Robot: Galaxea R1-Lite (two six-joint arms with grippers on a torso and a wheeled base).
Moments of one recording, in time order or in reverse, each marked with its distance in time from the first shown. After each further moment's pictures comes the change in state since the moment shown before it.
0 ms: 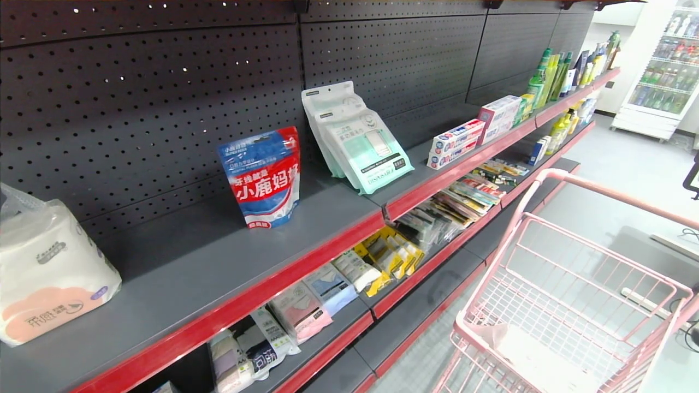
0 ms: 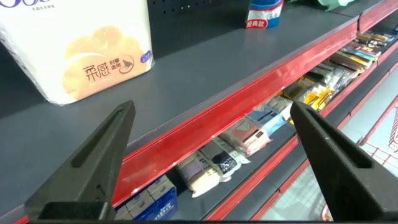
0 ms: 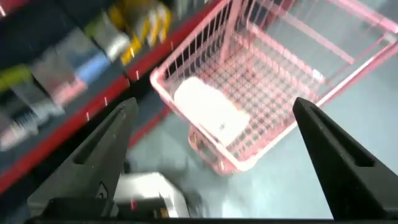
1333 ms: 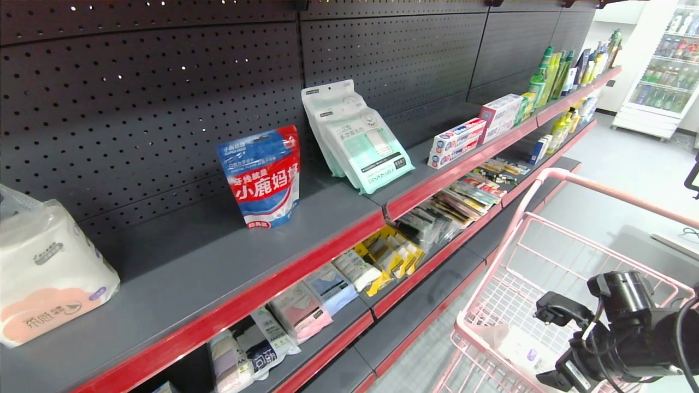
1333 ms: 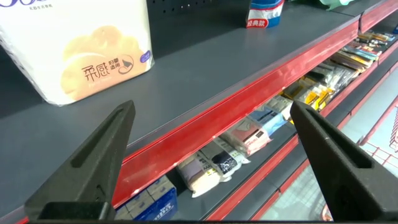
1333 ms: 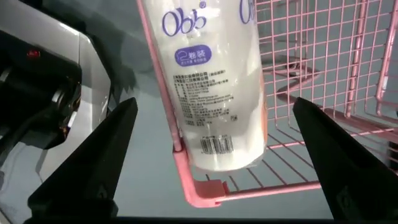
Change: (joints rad) left arm 0.000 0.000 0.000 0.000 0.000 0.000; right arm 0.001 1.281 0.152 -0.737 0.035 -0.668
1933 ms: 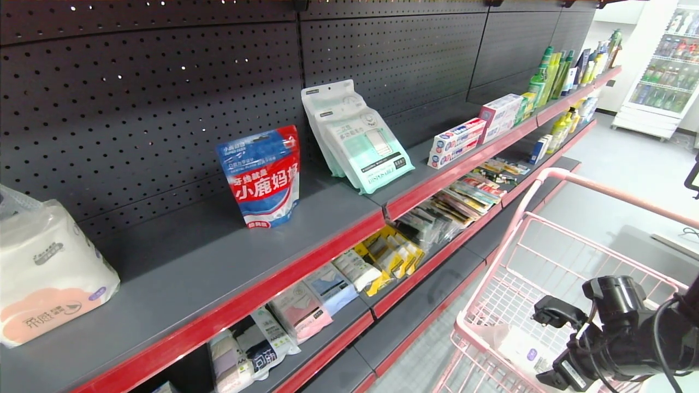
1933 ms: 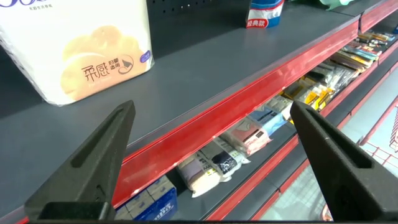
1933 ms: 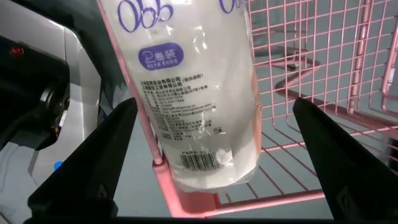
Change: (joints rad) left arm 0.000 0.000 0.000 0.000 0.000 0.000; right arm -0.052 0.129 -0.021 -0.090 -0.012 -0.034
